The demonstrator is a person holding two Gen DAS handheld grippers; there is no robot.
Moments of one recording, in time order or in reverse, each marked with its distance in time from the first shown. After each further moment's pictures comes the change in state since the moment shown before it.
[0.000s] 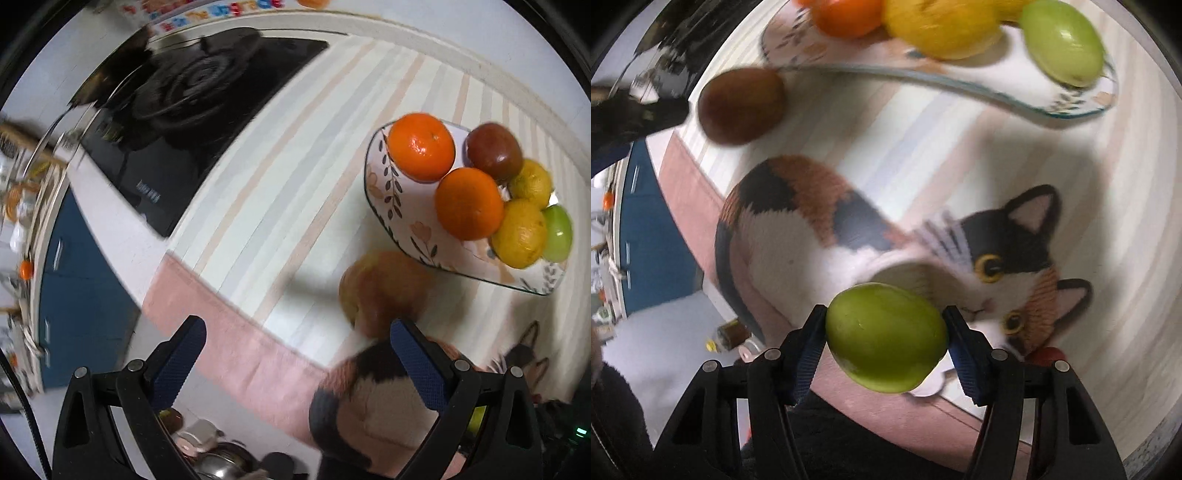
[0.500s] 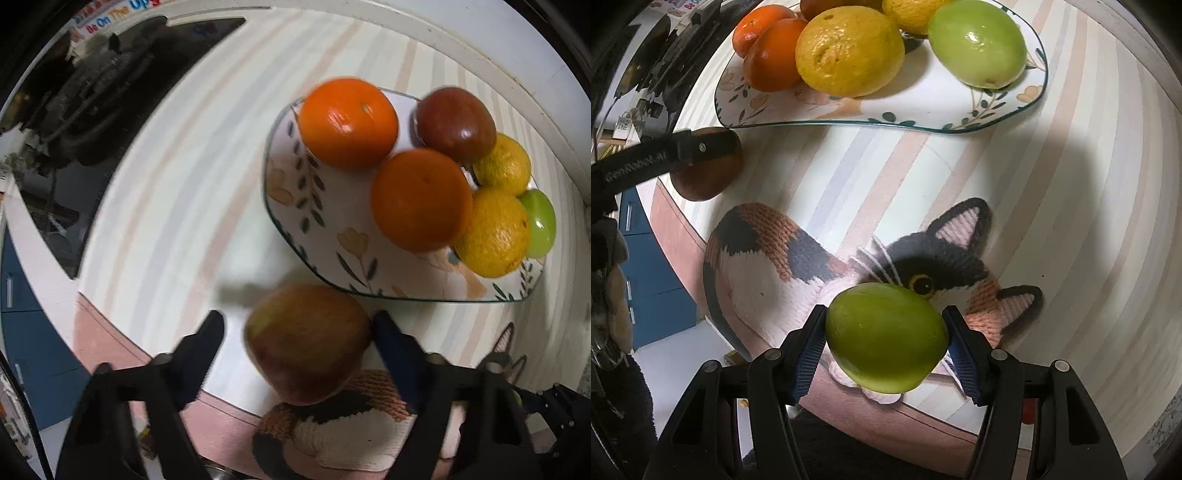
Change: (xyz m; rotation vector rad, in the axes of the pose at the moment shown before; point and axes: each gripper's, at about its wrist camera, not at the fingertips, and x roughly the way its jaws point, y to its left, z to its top) left arm 0.049 -0.037 0.019 0.096 0.069 -0.228; right arm -0.014 -0.038 0.004 0.090 -0.039 -0.002
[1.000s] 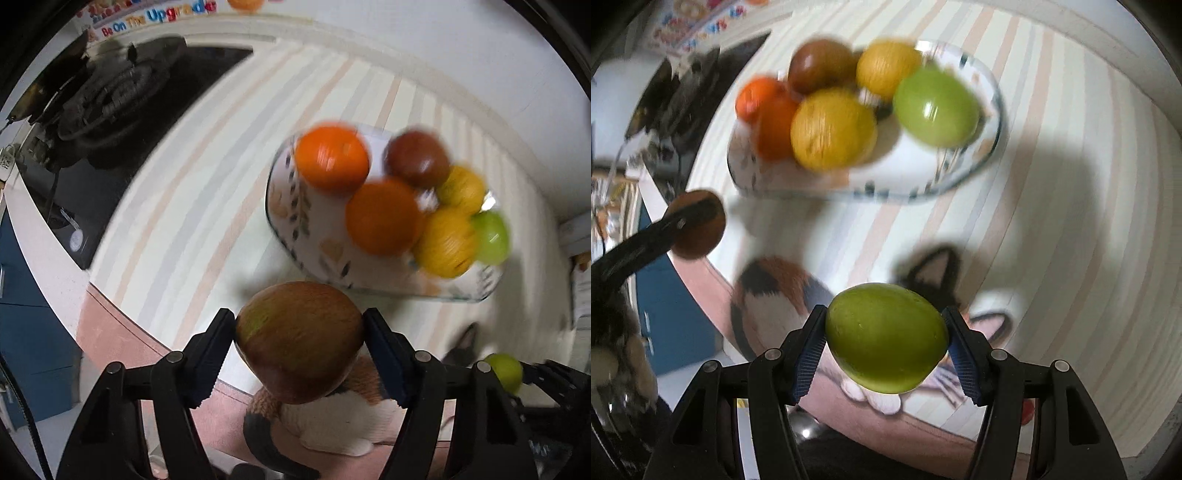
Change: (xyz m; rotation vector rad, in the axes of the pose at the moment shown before) left arm -0.046 -0.001 -0.014 -0.037 -0.116 -0.064; right arm -0.067 -0.037 0.025 0.091 -0.146 0.067
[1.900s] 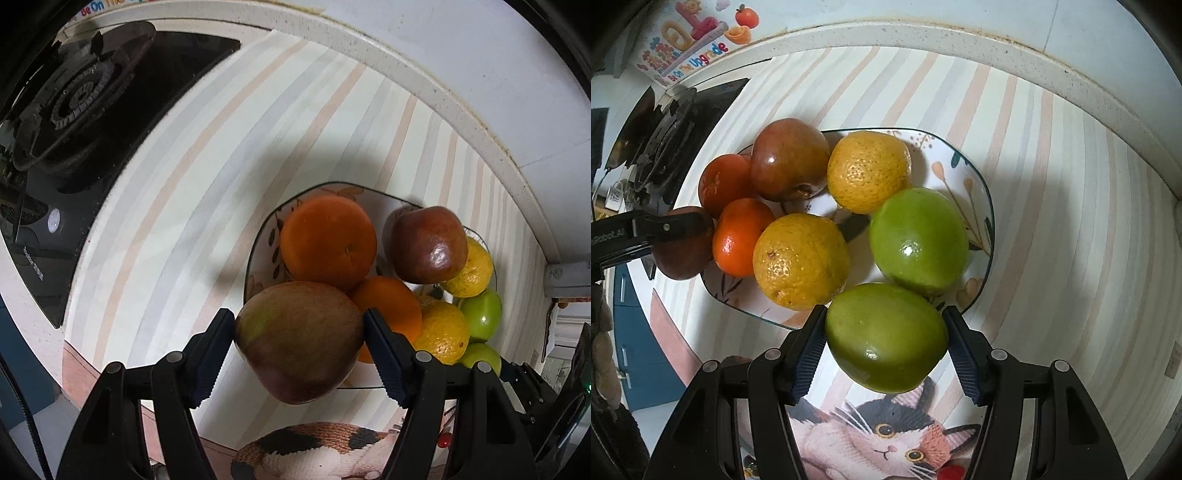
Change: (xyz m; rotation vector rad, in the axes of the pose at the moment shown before) left arm 0.042 0.006 0.086 -0.062 0.131 -0.088; right arm 0.023 0.012 0.061 -0.021 -0.147 -0.116
